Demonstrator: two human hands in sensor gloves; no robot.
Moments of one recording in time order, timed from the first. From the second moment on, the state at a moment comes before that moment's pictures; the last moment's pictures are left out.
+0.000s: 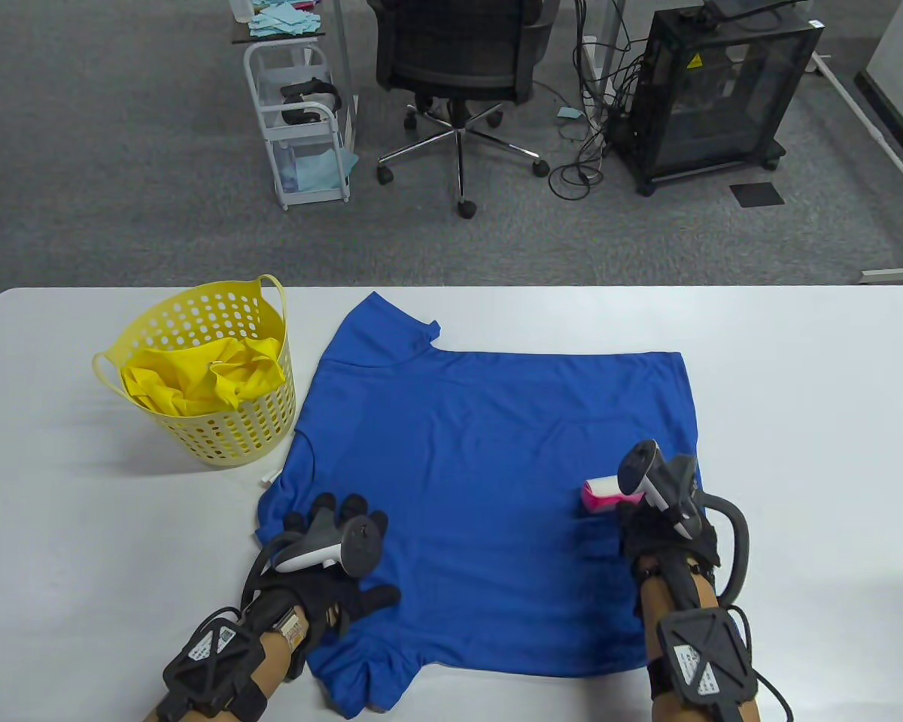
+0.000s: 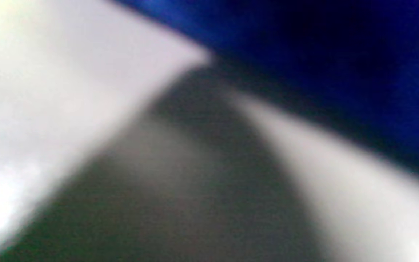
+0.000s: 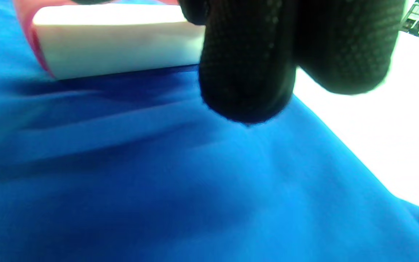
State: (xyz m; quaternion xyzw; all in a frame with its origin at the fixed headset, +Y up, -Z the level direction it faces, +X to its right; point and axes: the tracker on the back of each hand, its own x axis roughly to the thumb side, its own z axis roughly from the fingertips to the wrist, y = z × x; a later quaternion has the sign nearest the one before) left_hand -0.185 -0.815 -0.303 -0.36 -0.19 -0.01 0.92; right_hand 0.217 -0.720 -0.311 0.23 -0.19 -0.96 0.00
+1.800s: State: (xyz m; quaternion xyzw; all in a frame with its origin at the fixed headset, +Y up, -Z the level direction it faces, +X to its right) left_hand -0.184 -0.813 -0.303 -0.33 -0.19 -0.01 0.92; right_hand 0.251 -0.701 -0.277 0.09 -0.03 -0.99 -0.11
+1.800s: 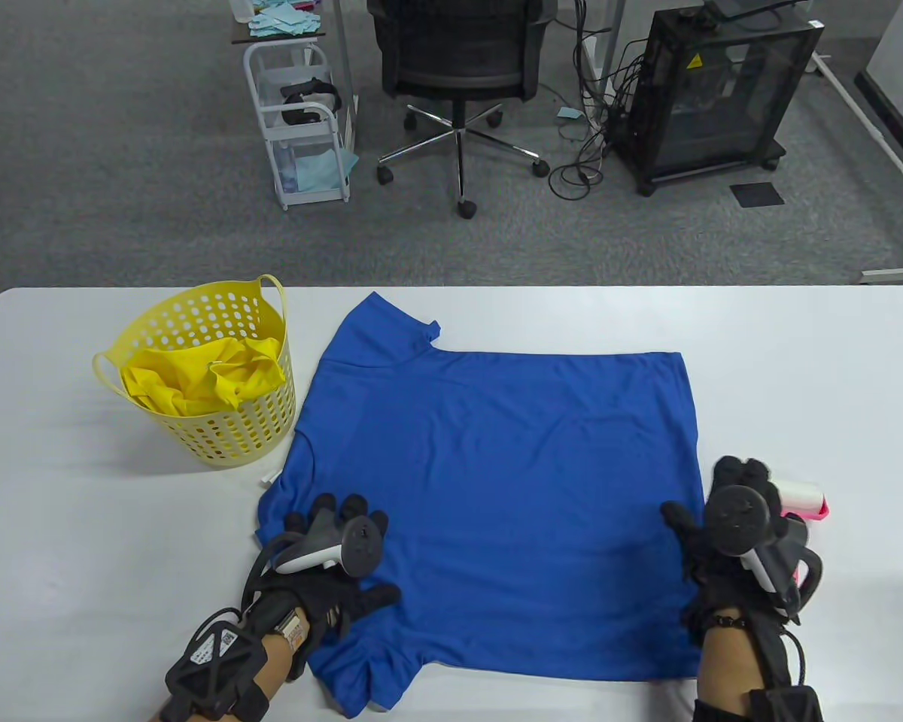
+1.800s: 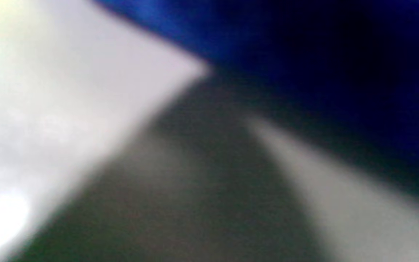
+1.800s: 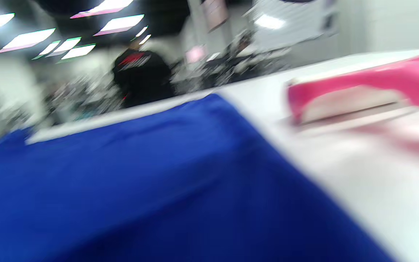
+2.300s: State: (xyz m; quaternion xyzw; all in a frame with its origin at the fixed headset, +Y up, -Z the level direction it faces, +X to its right) left_hand -0.224 -0.781 -0.298 -0.29 -0.18 -0.07 0.94; right_hand 0.198 -0.775 -0.292 0.02 -0.31 -0.95 -0.01
